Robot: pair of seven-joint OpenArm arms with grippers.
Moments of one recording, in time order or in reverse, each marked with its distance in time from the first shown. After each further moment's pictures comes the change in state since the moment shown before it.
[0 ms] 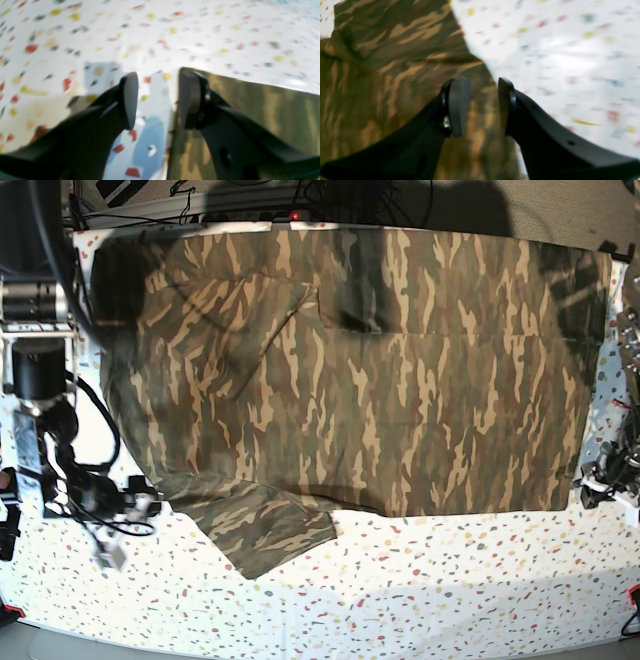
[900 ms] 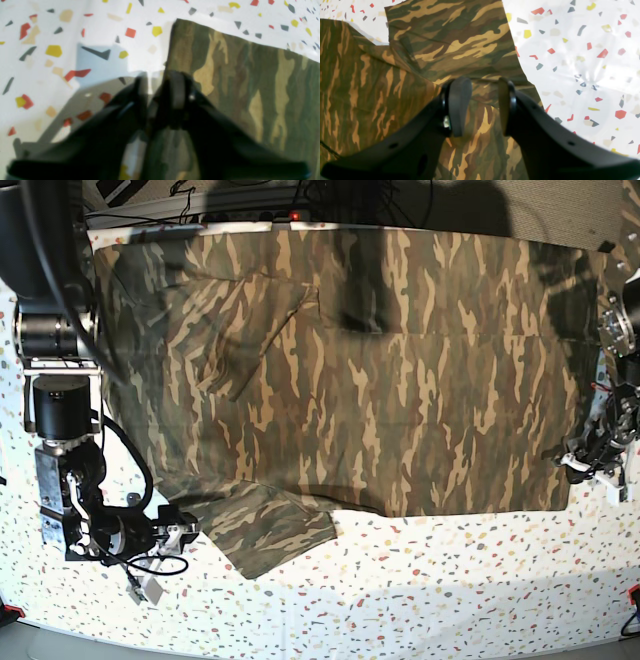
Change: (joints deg) left arm 4.2 3.3 -0.3 0.8 -1.5 -4.9 6.5; right arm 6.3 -5.3 0.0 -1.3 0.3 1.9 -6.5
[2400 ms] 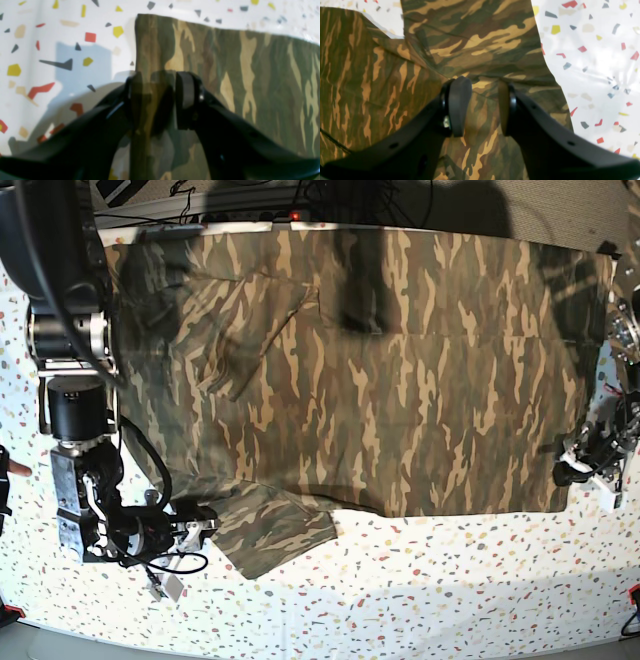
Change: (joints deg) left arm -1.9 -2.3 0.1 -0.7 5.3 -4.2 -2.1; right arm -0.2 -2.9 0.0 0.0 -0.1 0.0 -2.8
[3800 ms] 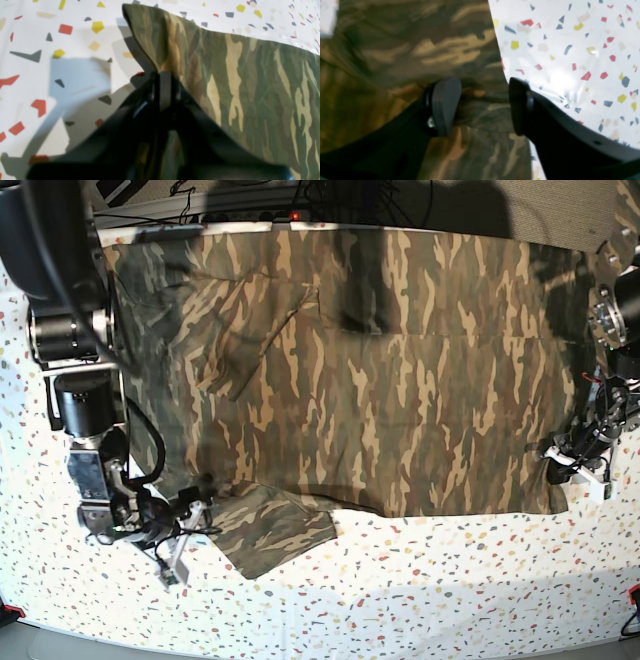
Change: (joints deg) left arm 3.7 3.5 -0.2 0.9 -2.3 -2.3 -3.2; right arm 0.0 -0.1 -7.0 -9.9 -19.6 0.2 25.0
